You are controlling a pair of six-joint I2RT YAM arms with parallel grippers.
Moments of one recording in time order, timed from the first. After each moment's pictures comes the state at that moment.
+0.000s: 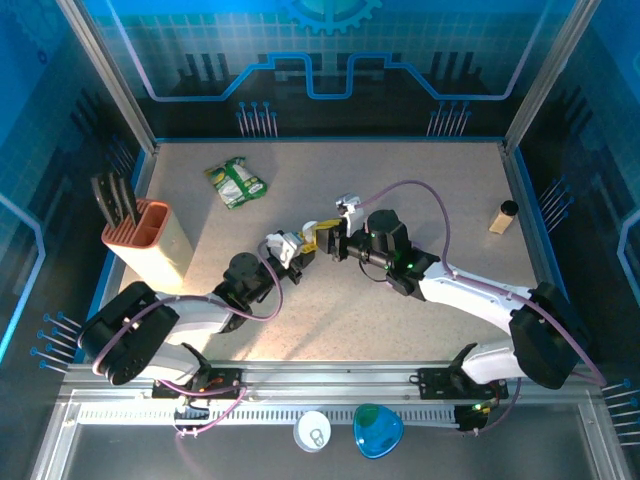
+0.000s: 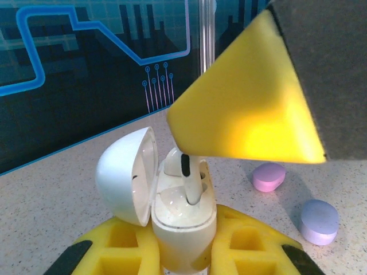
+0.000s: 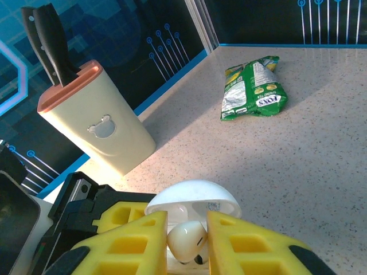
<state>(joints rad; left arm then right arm) -0.63 1.40 0.32 1.09 0.11 0.06 0.75 1.36 0.78 0.32 -0.19 0.38</state>
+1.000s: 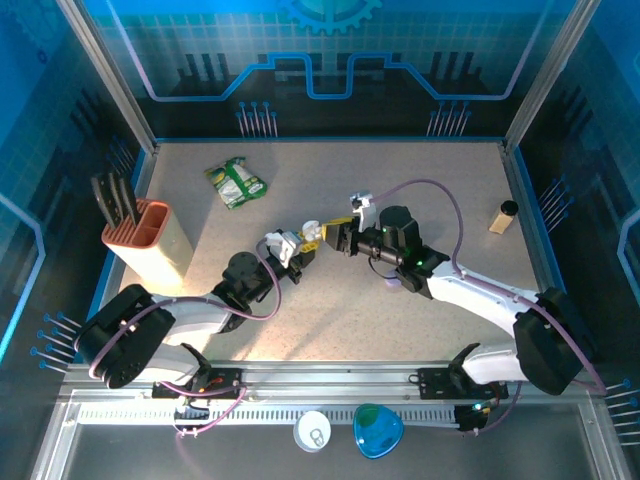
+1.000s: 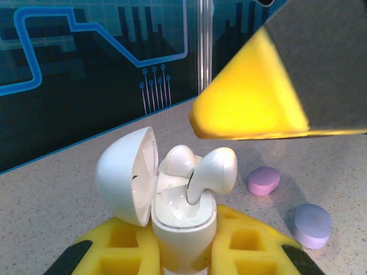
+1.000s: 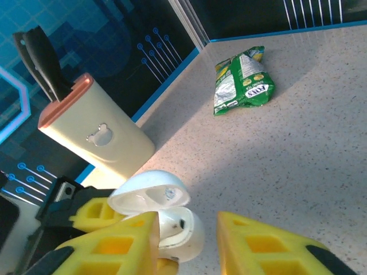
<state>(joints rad) -0.63 1.38 0.32 1.06 0.13 0.04 0.66 1.33 0.75 0.30 -0.28 0.48</state>
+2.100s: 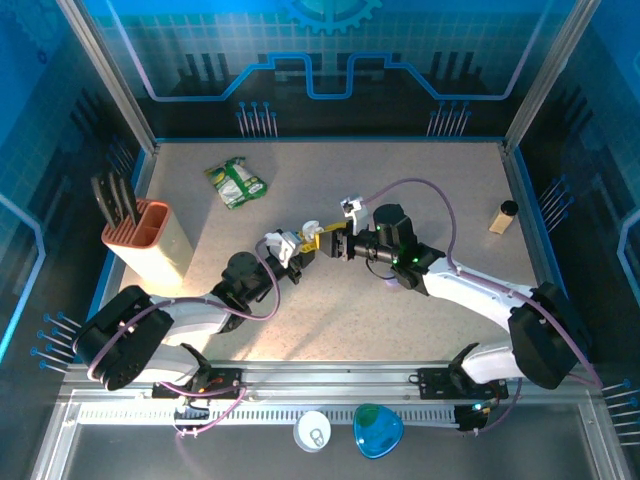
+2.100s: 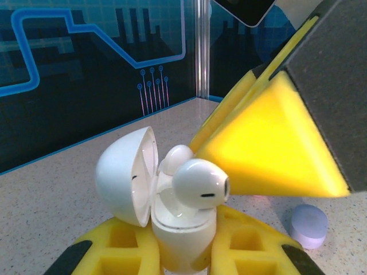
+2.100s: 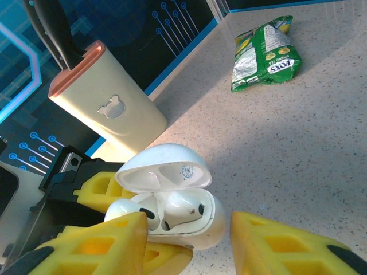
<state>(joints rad) -0.63 1.37 0.32 1.06 0.14 0.04 0.67 1.36 0.79 0.24 -0.36 0.44</state>
